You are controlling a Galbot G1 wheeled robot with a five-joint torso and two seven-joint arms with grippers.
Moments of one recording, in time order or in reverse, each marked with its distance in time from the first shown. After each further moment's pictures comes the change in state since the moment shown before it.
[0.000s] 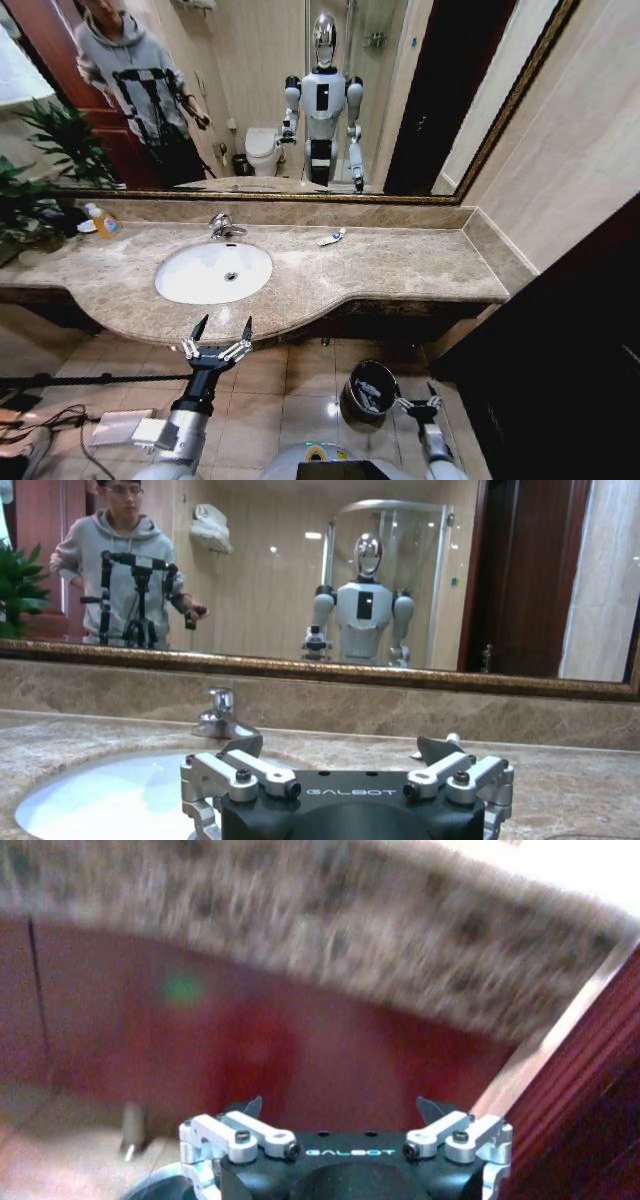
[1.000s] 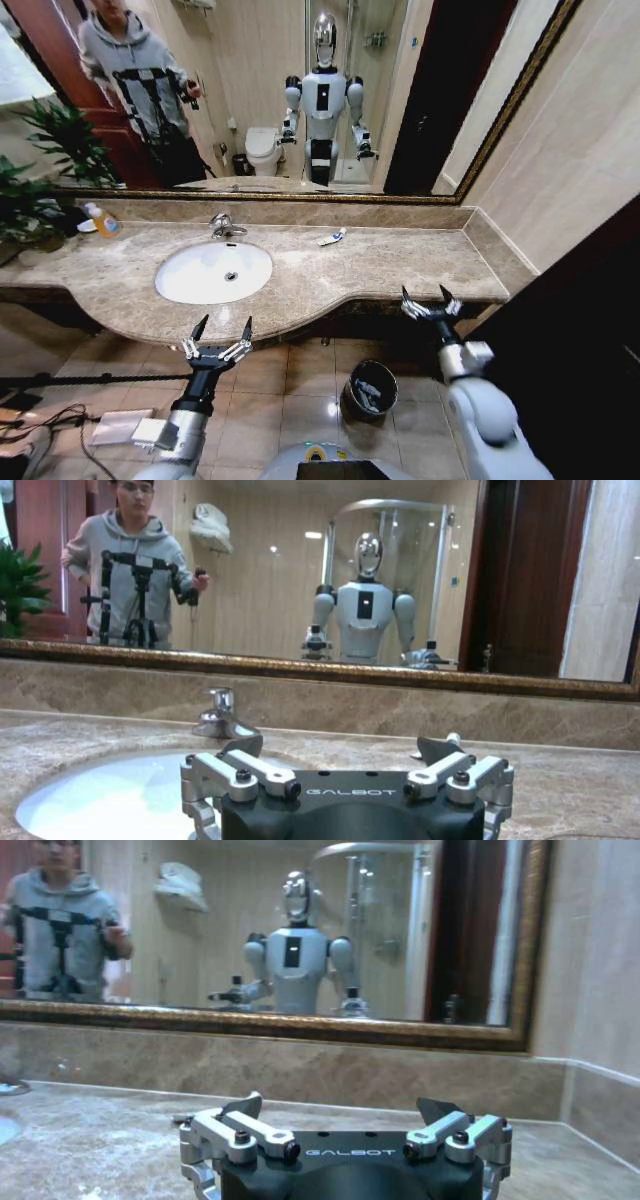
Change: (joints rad) left arm 0.000 0.000 0.000 0.000 0.000 0.000 0.000; right arm 0.267 -0.182 -0.063 0.554 0.371 -0.439 -0.083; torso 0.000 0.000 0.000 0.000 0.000
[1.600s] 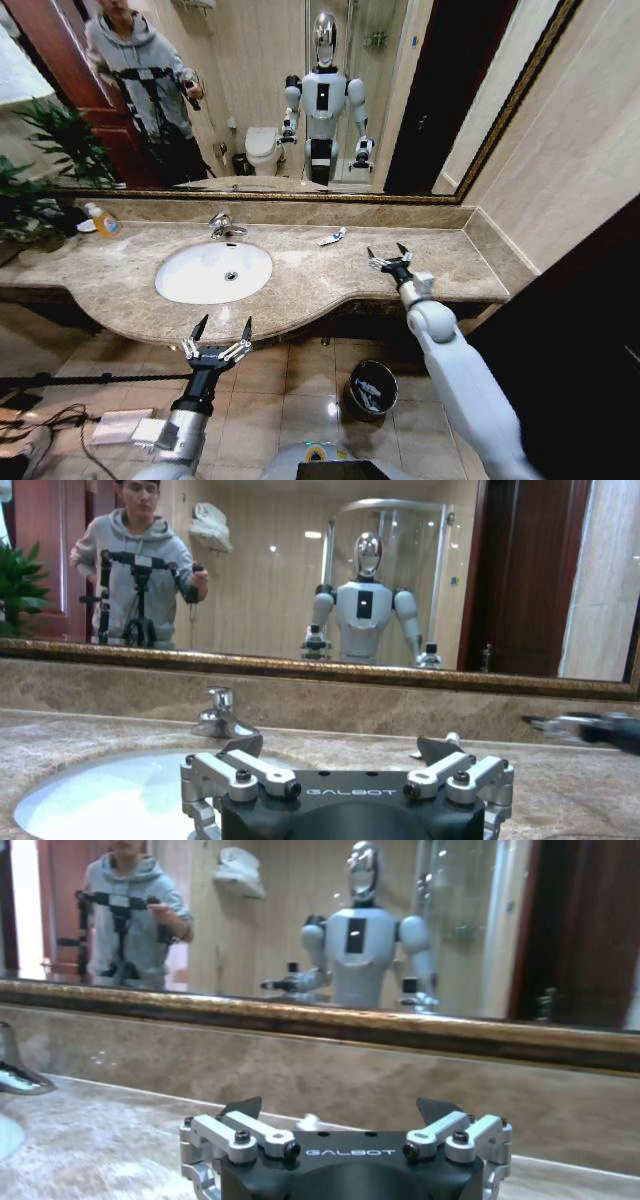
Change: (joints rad) left arm 0.000 0.000 0.000 0.000 0.000 0.000 0.000; right arm 0.584 -0.073 -0.345 -0.462 0.067 -0.064 0.027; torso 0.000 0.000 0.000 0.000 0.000
